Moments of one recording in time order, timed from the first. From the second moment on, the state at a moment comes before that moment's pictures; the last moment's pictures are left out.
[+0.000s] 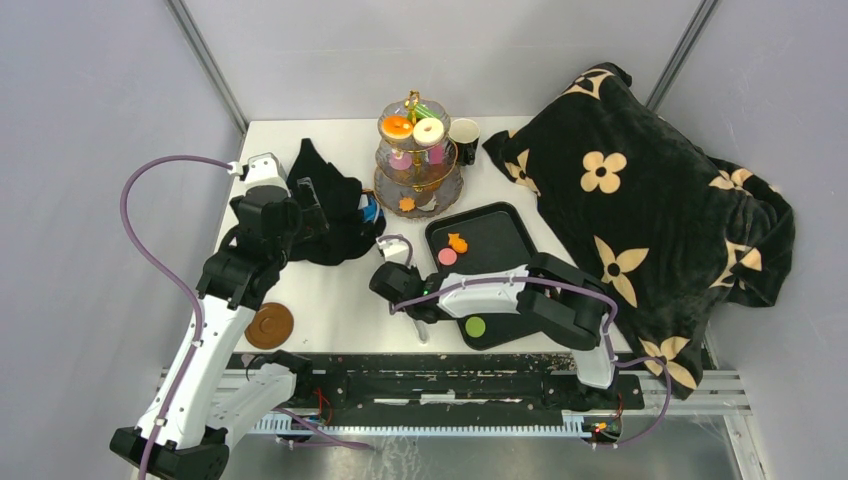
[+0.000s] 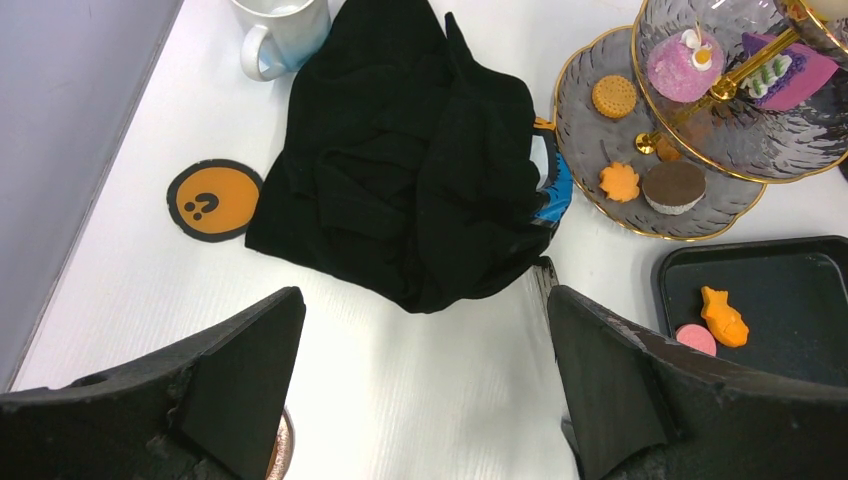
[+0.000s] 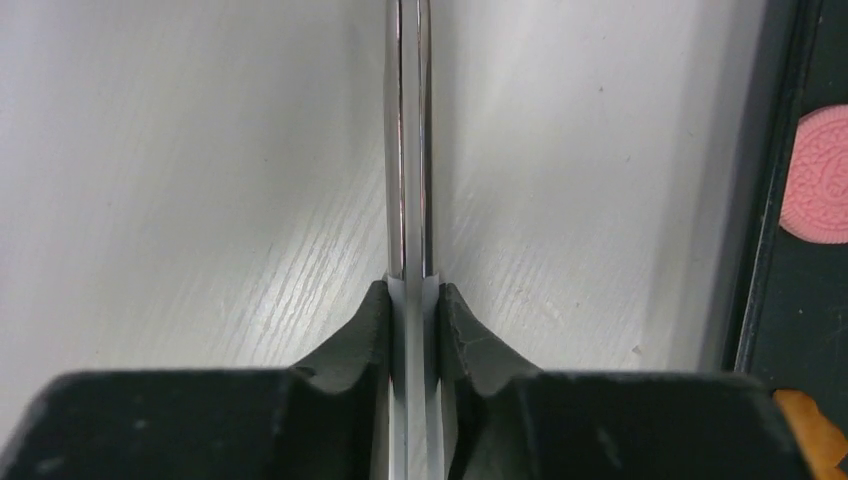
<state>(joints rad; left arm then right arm) -0.31 0.87 1.08 -0.72 -0.44 -0.35 1.19 1.98 1.21 -0.14 0.51 0.61</state>
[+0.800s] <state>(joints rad) -0.31 0.92 1.10 -0.68 -0.42 -0.35 1.10 1.16 1.14 -1.14 0.26 0.46</state>
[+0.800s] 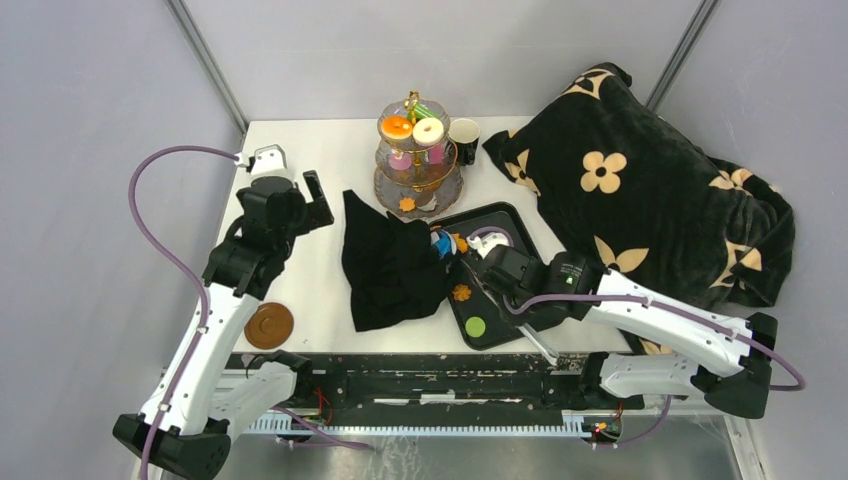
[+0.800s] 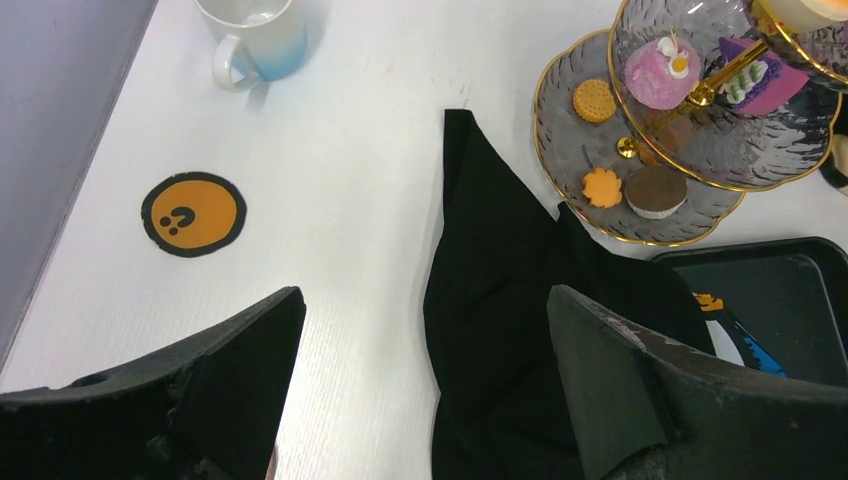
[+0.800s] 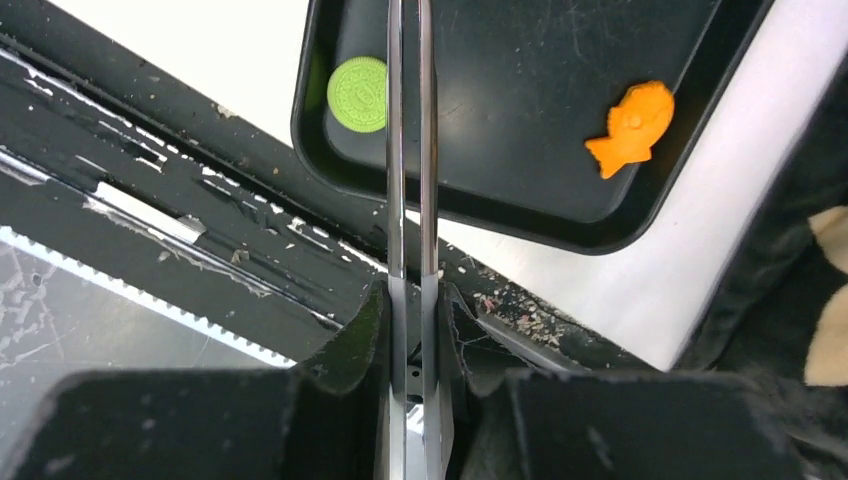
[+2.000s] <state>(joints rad) -0.76 1.16 0.88 -0.59 -0.15 -0.40 1.09 1.18 0.96 -0.91 0.09 0.60</state>
